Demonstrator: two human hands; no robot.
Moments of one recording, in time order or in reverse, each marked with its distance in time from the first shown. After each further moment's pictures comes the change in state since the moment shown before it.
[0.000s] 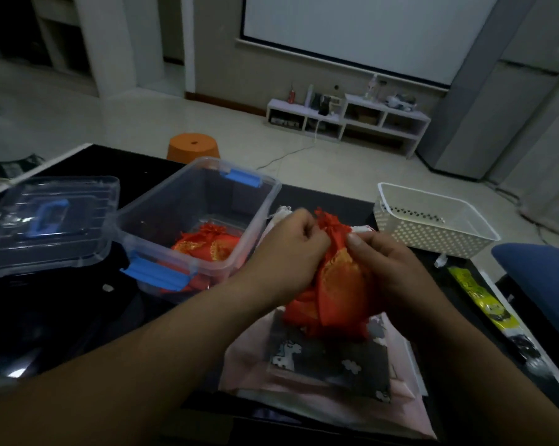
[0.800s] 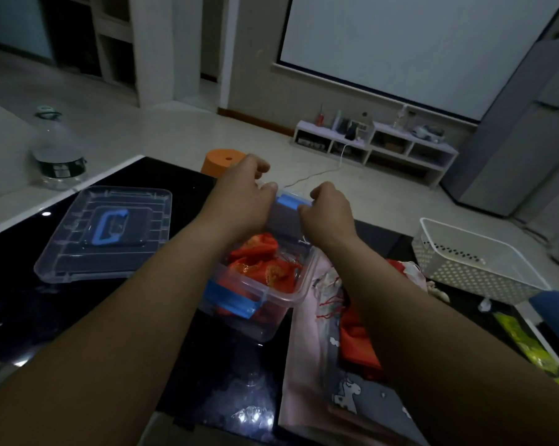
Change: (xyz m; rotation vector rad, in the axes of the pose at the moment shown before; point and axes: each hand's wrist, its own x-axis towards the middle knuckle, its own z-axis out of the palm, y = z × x) left_hand 0.045 -0.011 -0.166 0.373 0.408 0.064; right_hand 0.151 -0.053 0.164 -0.771 0.230 -0.190
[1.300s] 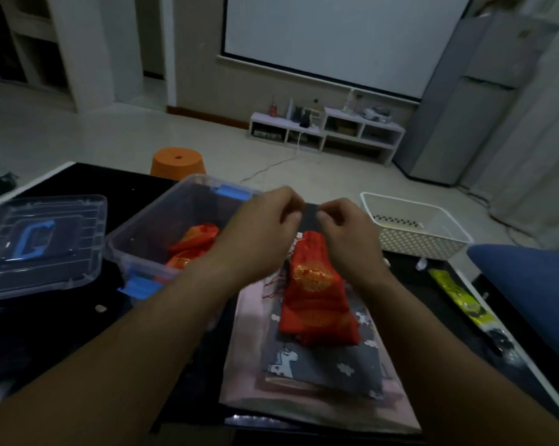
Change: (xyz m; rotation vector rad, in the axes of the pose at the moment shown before) left_hand -0.066 0.075 0.083 0.015 -0.271 0.272; right_hand -0.082 0.104 -0.095 0.212 0.197 -0.047
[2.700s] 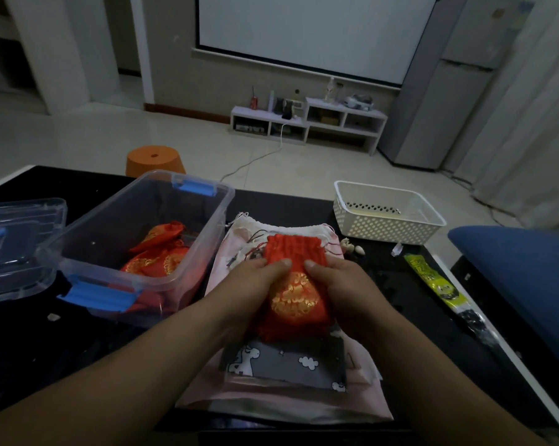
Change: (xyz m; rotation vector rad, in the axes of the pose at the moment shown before) left_hand -0.030 -0.014 0.100 -0.911 -0.258 -0.742; right_hand -0.055 0.060 -0.035 0.725 -0.369 0.702
